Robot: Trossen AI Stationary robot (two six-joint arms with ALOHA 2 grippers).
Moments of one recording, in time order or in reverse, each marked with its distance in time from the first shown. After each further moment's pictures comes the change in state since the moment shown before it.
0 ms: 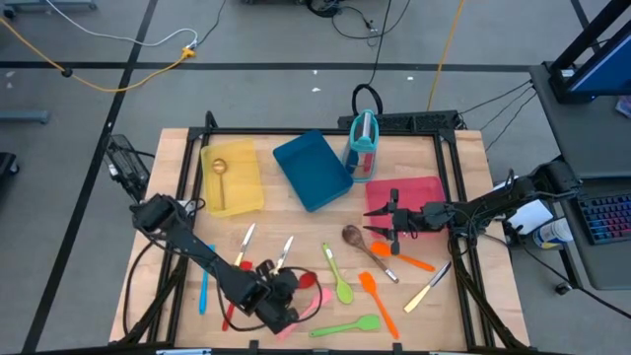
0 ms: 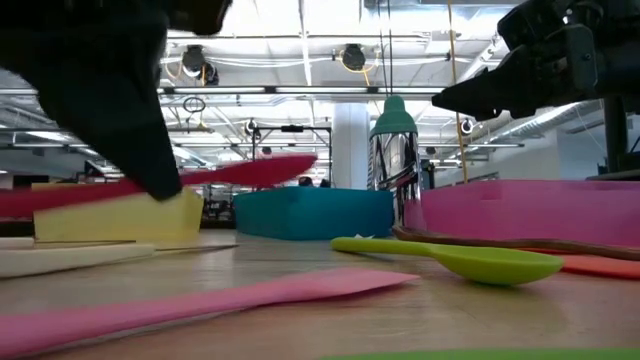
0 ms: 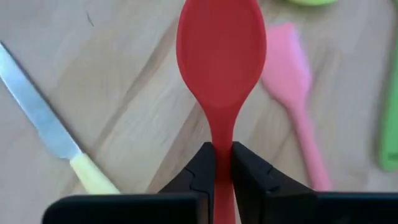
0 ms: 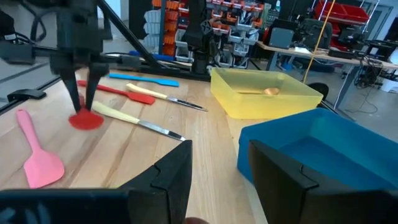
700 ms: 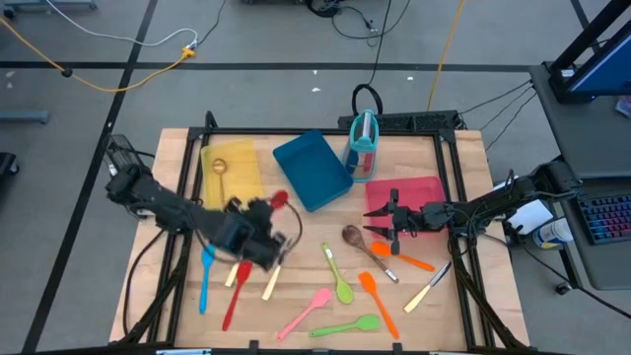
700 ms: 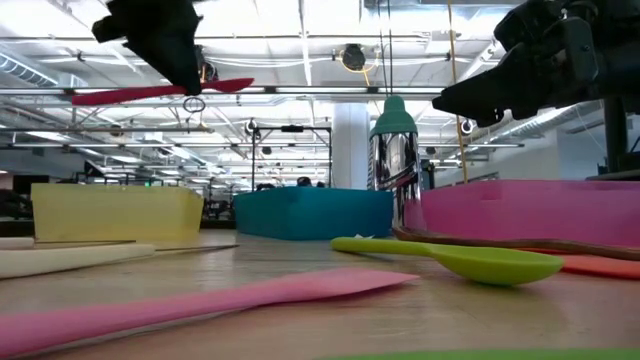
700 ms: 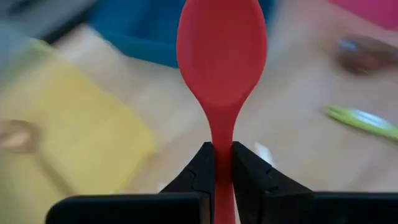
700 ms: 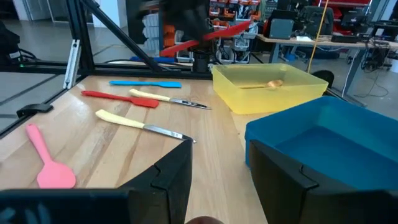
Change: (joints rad) left arm 0.250 -0.354 0.002 -0.648 -0.283 -0.158; right arm 0.000 0.000 0.000 -0.007 0.000 0.097
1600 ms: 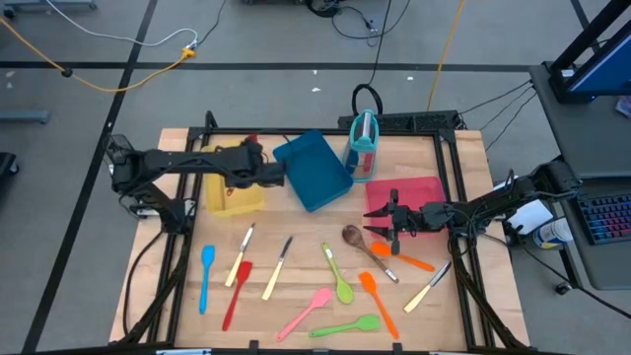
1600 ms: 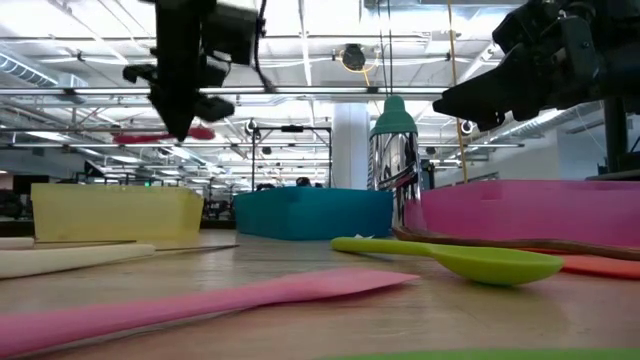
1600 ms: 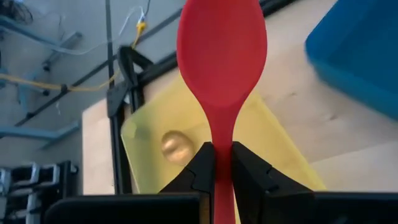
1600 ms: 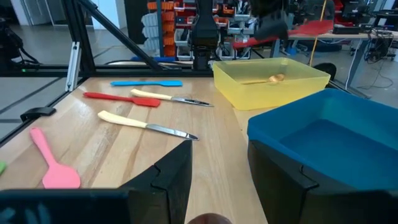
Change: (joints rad) left arm 0.621 -0.019 -0.099 -0.119 -0.016 0.242; right arm 0.000 0.000 0.000 -0.010 0.000 0.046
